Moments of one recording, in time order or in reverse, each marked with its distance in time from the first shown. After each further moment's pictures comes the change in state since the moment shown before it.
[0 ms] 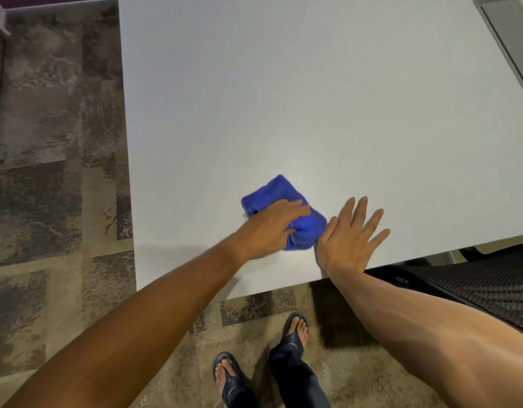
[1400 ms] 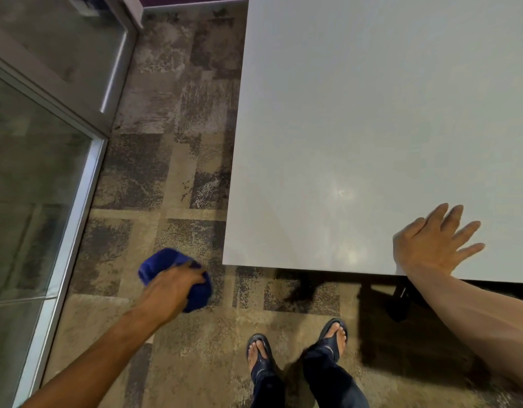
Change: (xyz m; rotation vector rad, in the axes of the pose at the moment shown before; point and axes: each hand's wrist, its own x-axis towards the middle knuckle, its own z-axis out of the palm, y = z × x) left_hand -0.348 -0.034 -0.036 0.384 -0.064 -0.823; right_hand 0.000 -0.001 -0.004 0.011 -0.011 -0.006
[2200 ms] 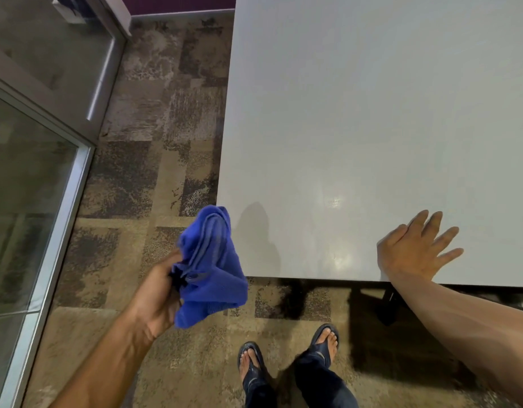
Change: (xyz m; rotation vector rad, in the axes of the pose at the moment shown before) left_hand -0.009 0.068 -0.066 -2.024 -0.034 -0.314; right_hand -0.001 -0.002 -0.003 0.022 -0.040 0.016
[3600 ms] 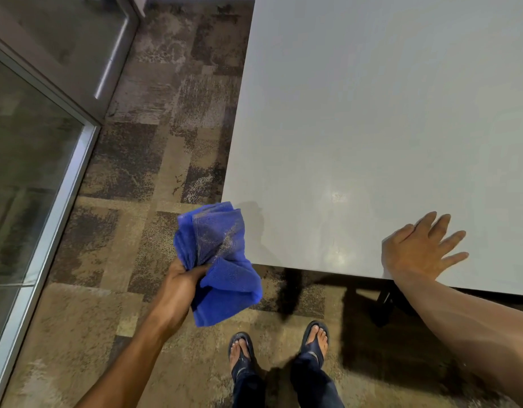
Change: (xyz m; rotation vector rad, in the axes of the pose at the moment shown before) left_hand 0.003 -0.051 -0.011 0.403 0.142 0.328; right_hand 0.005 0.004 0.007 0.015 0.031 -0.011
